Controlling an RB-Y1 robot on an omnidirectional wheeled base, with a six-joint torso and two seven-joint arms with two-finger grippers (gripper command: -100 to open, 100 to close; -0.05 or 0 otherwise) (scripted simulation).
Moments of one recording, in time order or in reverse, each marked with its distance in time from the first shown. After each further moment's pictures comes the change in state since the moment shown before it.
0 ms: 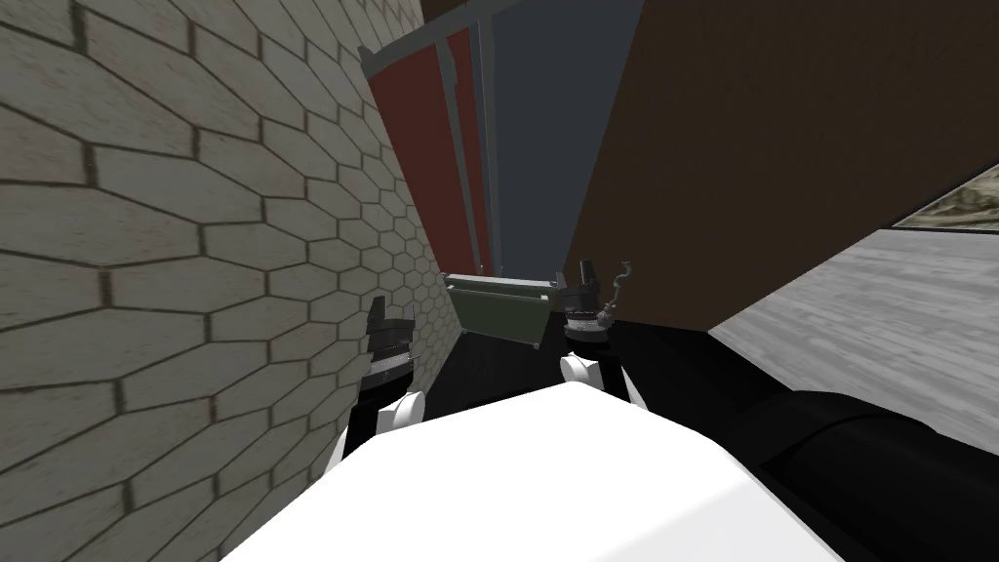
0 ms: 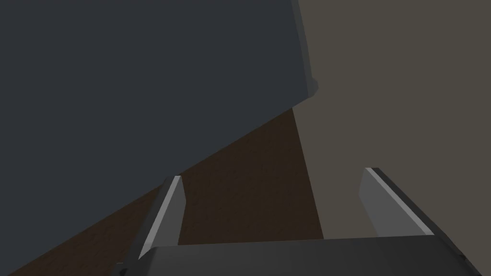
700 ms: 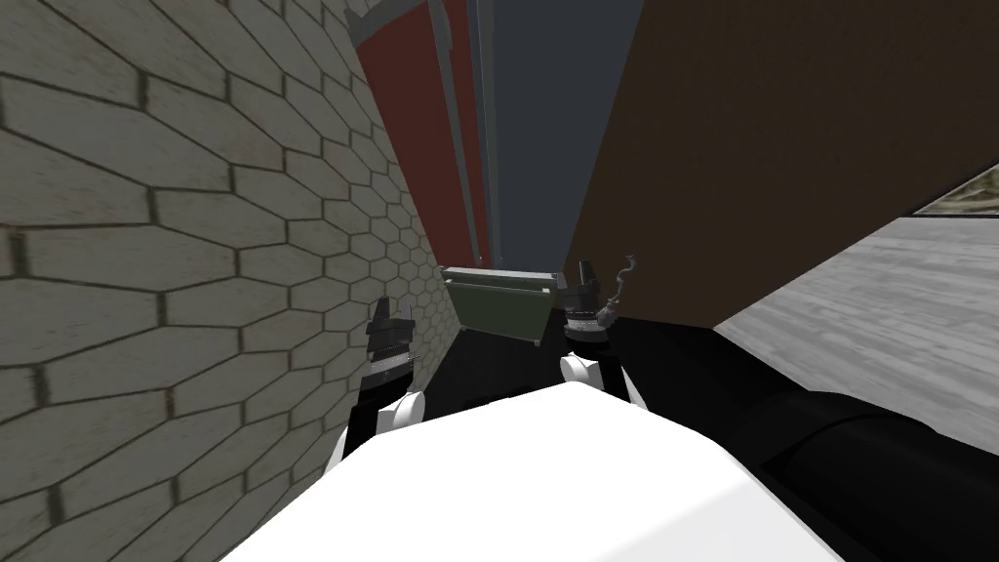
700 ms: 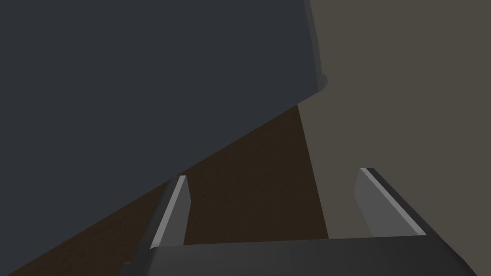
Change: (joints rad) left arm 0.000 0.000 0.000 0.000 0.000 0.000 0.000; right arm 0.000 0.000 0.000 0.000 0.000 0.000 0.000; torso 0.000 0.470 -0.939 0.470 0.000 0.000
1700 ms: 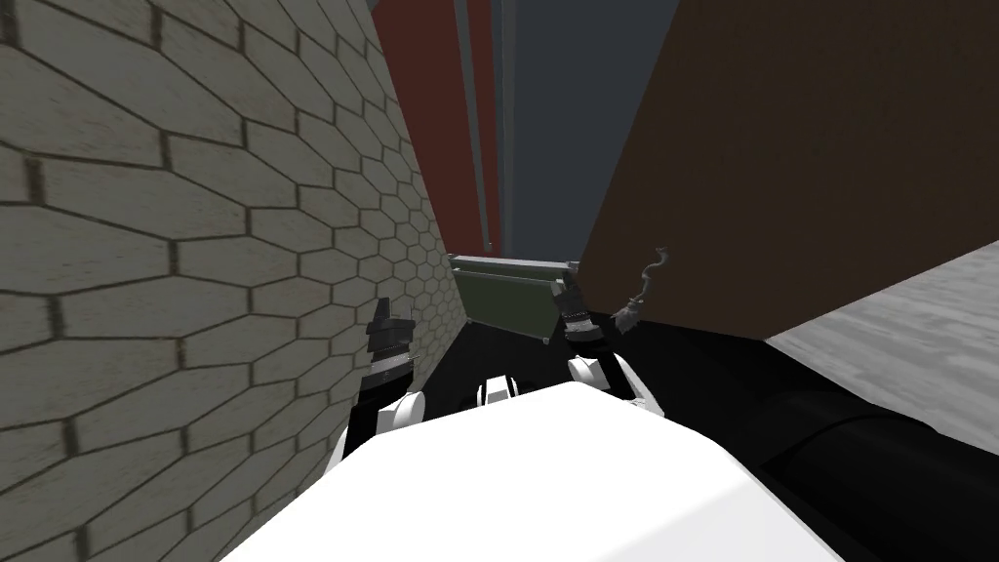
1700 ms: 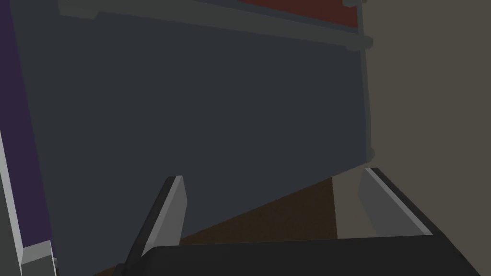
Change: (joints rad) left arm 0.000 0.000 0.000 0.000 0.000 0.000 0.000; right arm -0.007 -0.163 -0.037 0.078 0.045 0.074 0.053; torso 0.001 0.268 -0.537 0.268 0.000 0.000
